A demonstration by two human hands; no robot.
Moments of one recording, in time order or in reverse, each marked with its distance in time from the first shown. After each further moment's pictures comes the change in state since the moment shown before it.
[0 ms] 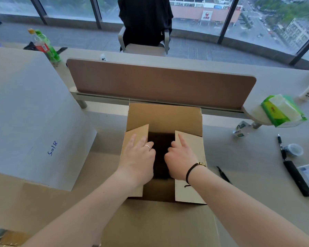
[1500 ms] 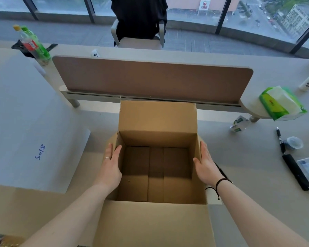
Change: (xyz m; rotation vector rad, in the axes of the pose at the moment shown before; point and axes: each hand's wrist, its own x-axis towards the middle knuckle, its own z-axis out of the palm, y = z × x) left_hand -0.001 -0.047 0.127 -0.693 0.019 -0.517; right_hand -0.029 0.063 0.124 1.265 0.052 0.591
